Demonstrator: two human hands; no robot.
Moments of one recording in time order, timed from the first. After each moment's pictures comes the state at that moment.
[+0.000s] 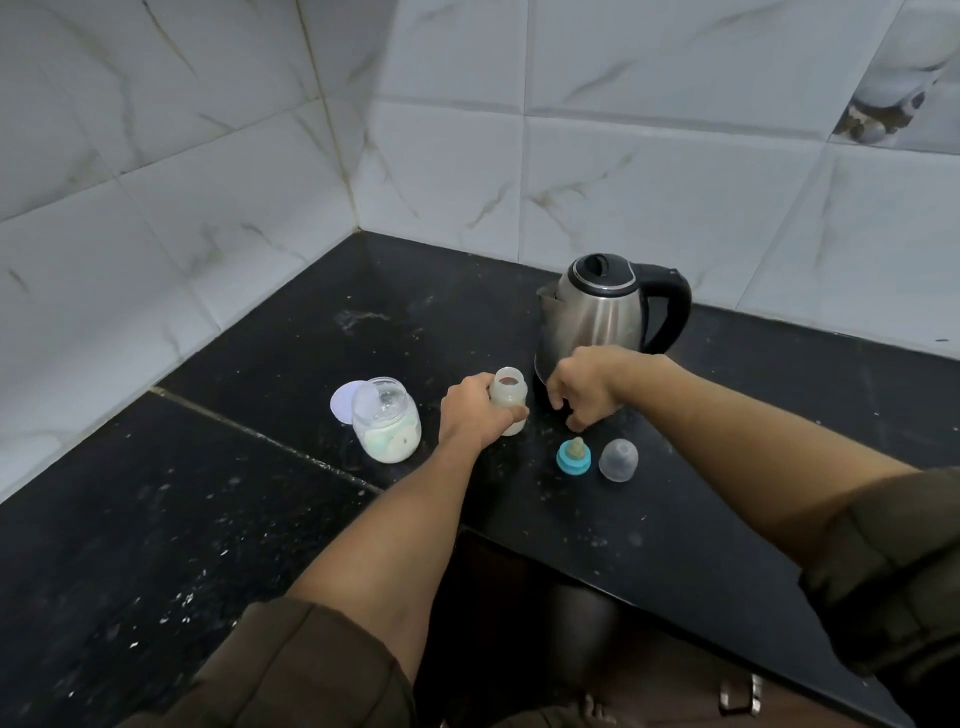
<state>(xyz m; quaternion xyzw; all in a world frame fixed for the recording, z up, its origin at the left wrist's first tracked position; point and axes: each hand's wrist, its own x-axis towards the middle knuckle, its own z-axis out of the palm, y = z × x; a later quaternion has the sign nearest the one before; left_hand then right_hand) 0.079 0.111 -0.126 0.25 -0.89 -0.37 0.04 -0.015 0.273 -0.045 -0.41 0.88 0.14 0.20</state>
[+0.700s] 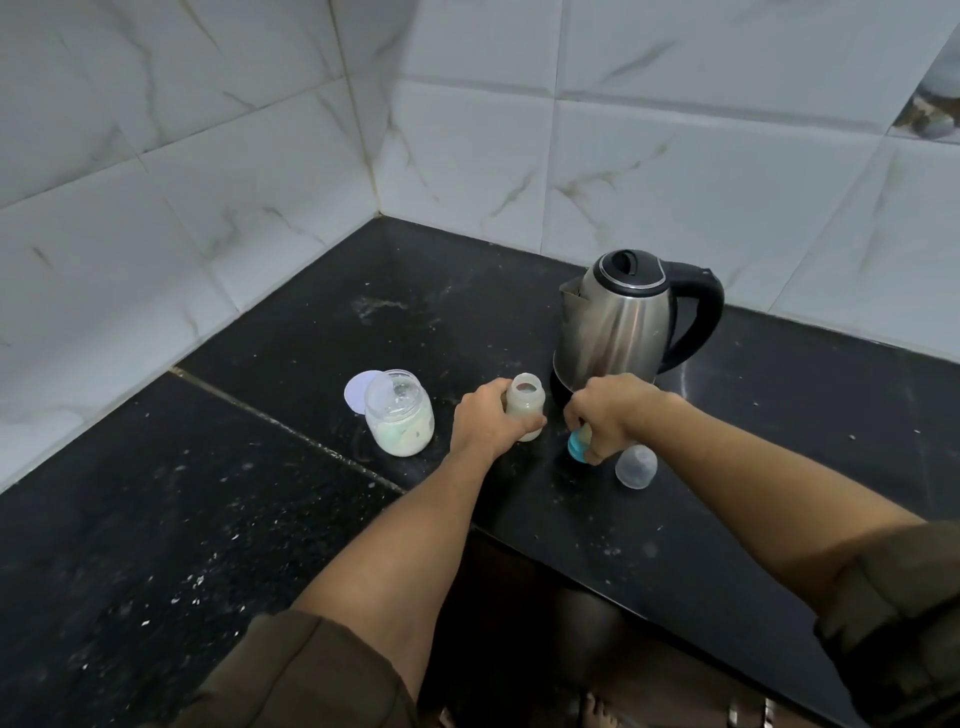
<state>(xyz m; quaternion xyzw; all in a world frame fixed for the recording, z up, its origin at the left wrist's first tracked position) 0.087 0.111 -0.143 0.23 -0.88 -0.40 0.04 -0.006 0.276 -0.081 -0.42 0.86 0.20 0.19</state>
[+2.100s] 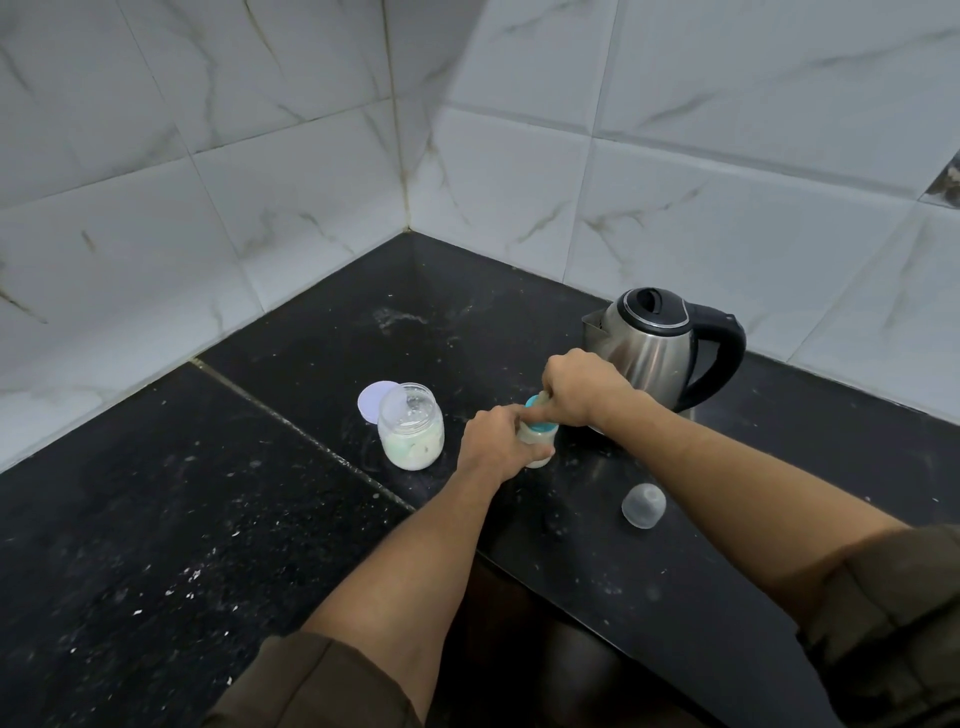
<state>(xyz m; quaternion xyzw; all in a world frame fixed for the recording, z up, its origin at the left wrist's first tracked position) 0.083 0.105 -0.146 0.21 -0.91 -0.35 0.03 -0.016 0.209 -0.053 -0.37 0.92 0.03 0.09</state>
